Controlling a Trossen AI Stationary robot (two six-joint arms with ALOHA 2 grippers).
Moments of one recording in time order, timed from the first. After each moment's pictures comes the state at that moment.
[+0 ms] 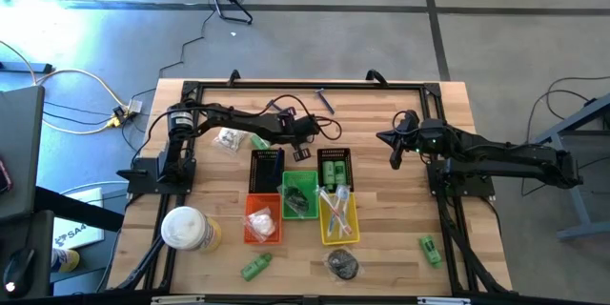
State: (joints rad) left arm 0.24 1.99 1.29 -0.37 -0.36 0.00; right arm -0.27 0.56 0.31 -0.15 0.13 0.11
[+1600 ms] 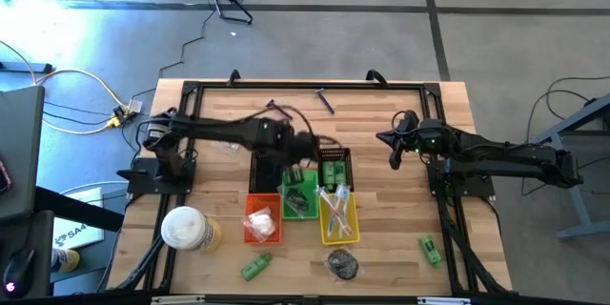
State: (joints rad) left arm -0.07 1.82 1.79 -1.22 -0.30 -0.30; right arm -0.27 0.57 0.31 -0.15 0.13 0.12
